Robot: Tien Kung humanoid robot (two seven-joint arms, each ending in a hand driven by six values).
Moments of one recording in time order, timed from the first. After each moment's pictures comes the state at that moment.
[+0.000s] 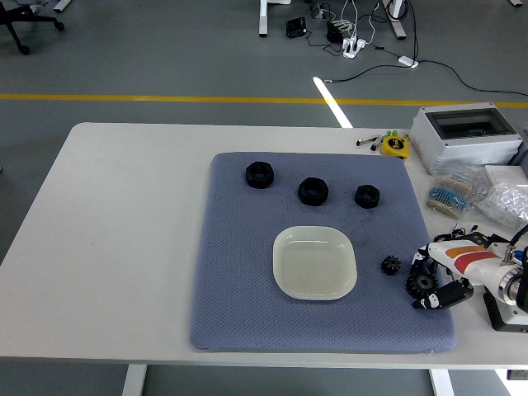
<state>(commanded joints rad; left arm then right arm) -0.10 0.12 -0.38 -0.20 0.58 0.24 0.11 0.20 -0.52 1.12 1.47 -2.11 0.30 -0.03</state>
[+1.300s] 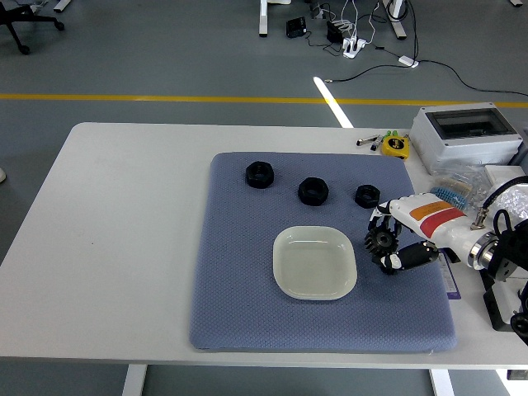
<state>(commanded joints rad) -0.09 0.13 -0.39 -0.20 0.62 0.23 0.12 0.37 -0.49 1.01 1.62 -2.09 0.23 -0.03</state>
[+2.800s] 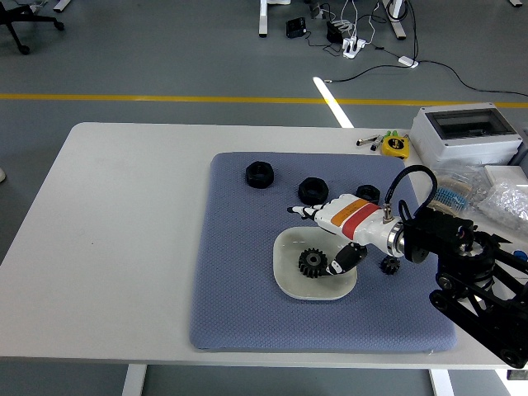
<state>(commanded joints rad) -0.09 0.13 -0.38 -0.20 0.60 0.23 0.12 0.62 -0.35 0.74 1.37 -2.20 0.18 0.03</state>
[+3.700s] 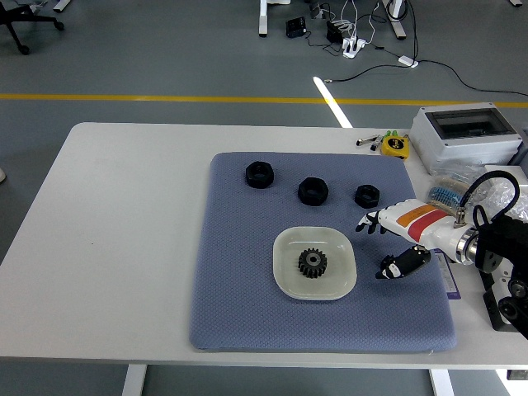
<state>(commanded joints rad) -0.08 0.13 -0.39 -0.19 0.62 0.23 0.12 0.44 -0.49 0.93 1.43 -2.16 0.25 0.09</state>
